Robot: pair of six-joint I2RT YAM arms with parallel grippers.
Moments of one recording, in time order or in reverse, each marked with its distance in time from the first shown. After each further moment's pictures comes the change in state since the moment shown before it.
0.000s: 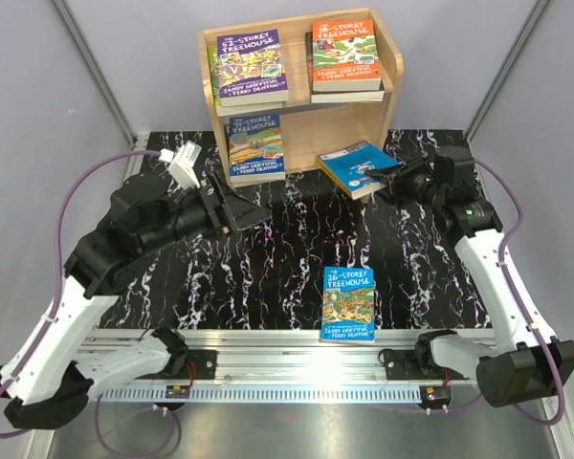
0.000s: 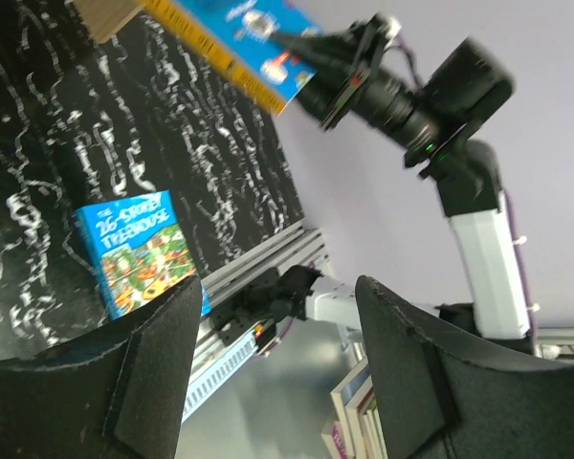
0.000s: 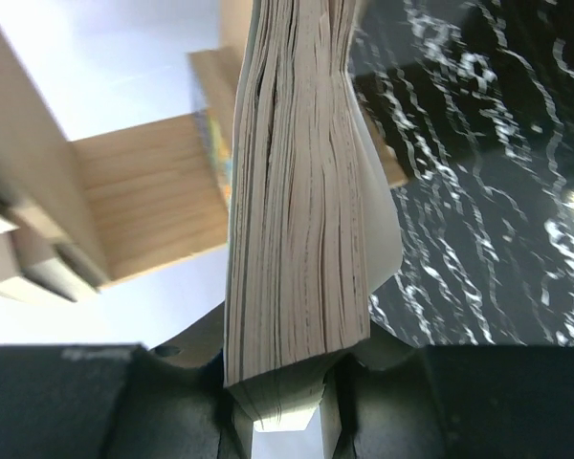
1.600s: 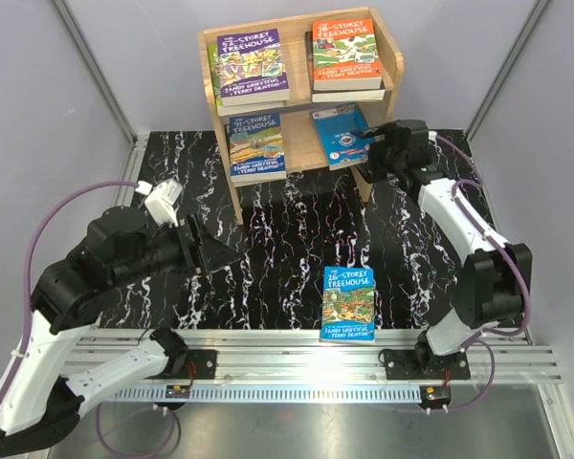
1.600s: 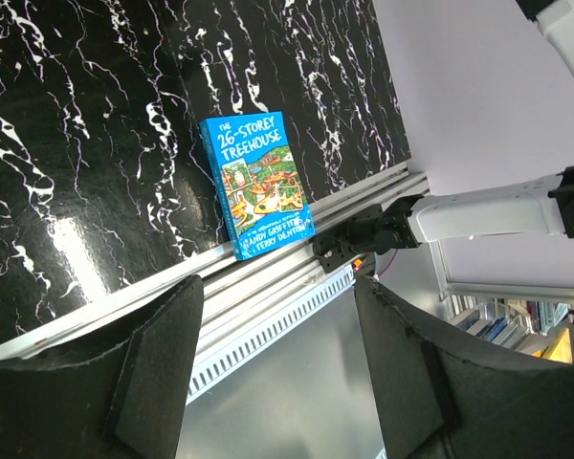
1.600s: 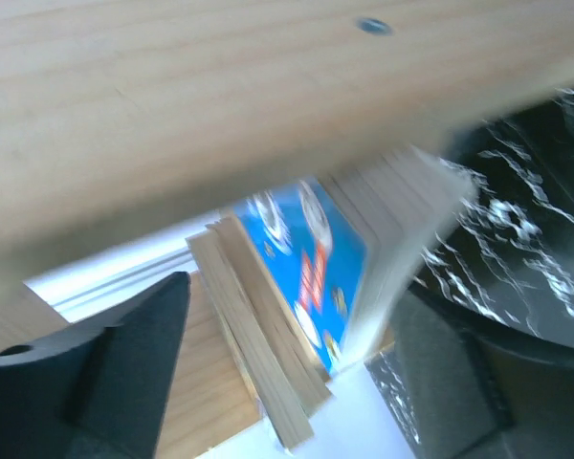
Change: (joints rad) left arm 0.001 -0.170 -0.035 -0.356 -0.068 0.175; right arm 0.044 0.479 0.183 0.305 0.230 0.133
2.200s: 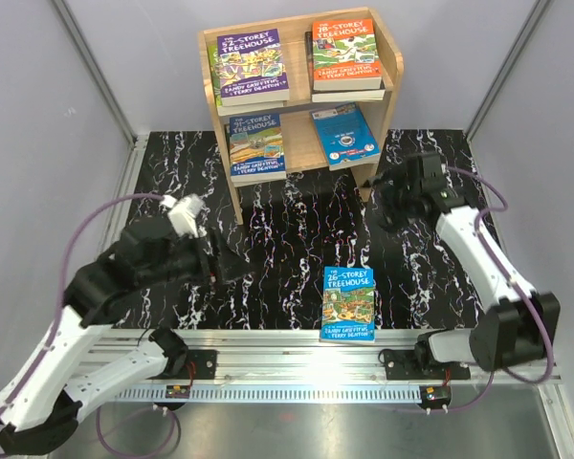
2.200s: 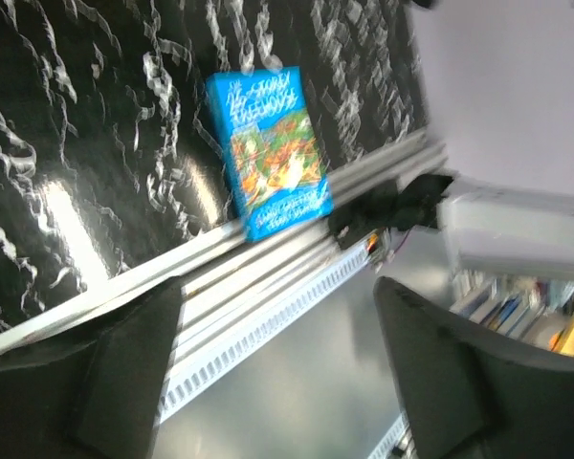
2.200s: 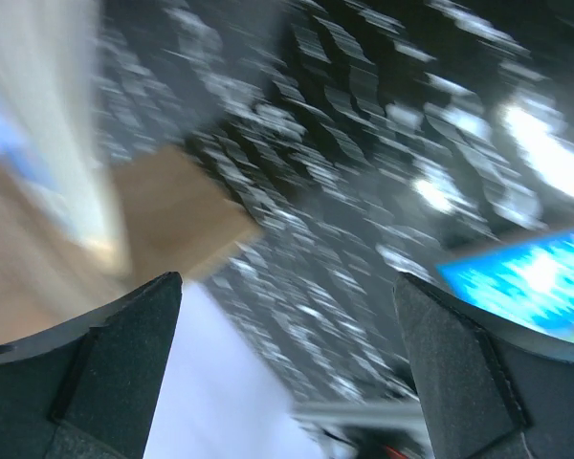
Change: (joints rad) left arm 0.005 -0.052 -0.208 0.107 0.053 -0.011; right arm -0.008 -0.240 -0.136 -0.449 -0.031 -0.198
